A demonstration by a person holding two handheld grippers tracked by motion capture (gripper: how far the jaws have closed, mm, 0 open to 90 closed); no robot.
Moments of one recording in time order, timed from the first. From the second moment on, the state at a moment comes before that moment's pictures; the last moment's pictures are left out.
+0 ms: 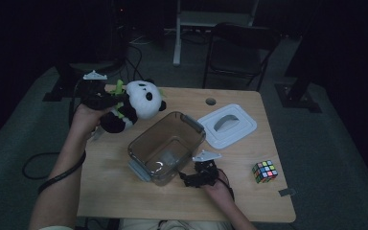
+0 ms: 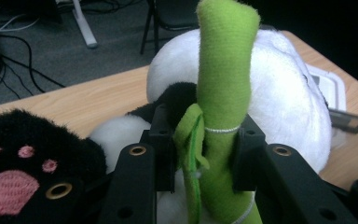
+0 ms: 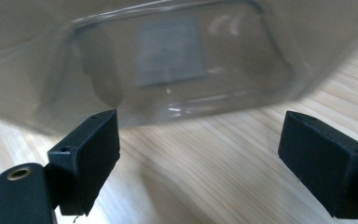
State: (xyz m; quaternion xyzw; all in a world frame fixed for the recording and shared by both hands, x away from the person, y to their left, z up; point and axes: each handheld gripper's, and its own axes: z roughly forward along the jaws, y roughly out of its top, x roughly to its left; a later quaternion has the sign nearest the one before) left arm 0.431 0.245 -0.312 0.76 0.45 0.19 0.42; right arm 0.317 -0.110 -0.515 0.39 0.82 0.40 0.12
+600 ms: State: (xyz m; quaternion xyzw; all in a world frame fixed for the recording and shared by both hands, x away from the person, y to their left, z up) left arm 0.418 0.184 -0.306 0.78 0.41 0.16 0.44; right arm 0.338 -0.056 -0.508 0.40 0.81 0.41 0.13
